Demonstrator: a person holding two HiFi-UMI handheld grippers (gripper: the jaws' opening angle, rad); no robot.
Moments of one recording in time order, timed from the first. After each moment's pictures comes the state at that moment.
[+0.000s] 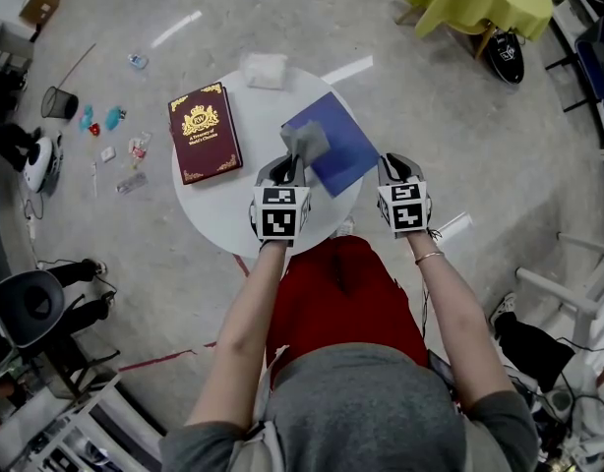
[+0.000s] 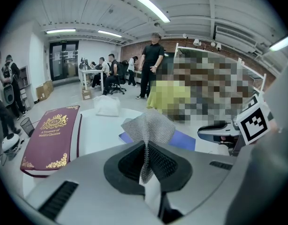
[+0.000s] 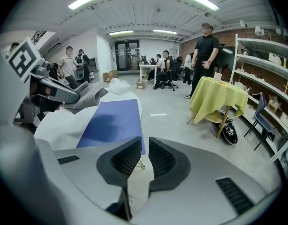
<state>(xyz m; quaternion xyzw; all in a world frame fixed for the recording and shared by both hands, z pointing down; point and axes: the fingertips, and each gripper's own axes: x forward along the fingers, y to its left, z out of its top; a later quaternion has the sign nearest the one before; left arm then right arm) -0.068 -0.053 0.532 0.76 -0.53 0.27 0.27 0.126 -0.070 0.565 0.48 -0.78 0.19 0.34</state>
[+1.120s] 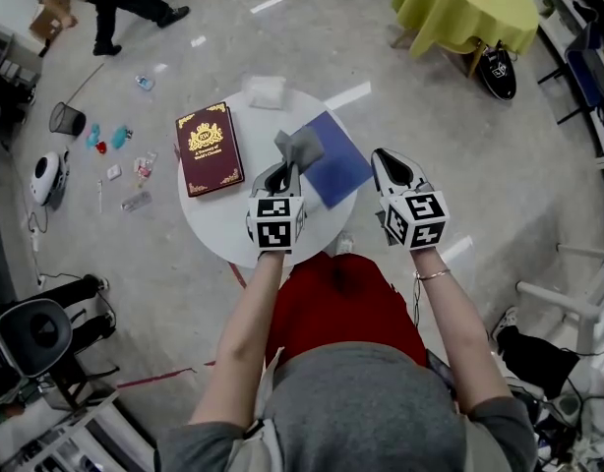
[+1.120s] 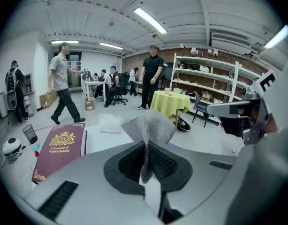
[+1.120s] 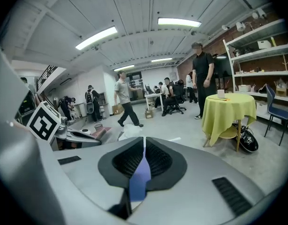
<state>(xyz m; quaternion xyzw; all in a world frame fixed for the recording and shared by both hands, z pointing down) -0.071 -0.060 0.480 0.76 -0.56 0.23 0.23 0.096 -0.080 0.426 0.46 -0.85 0.18 0.15</state>
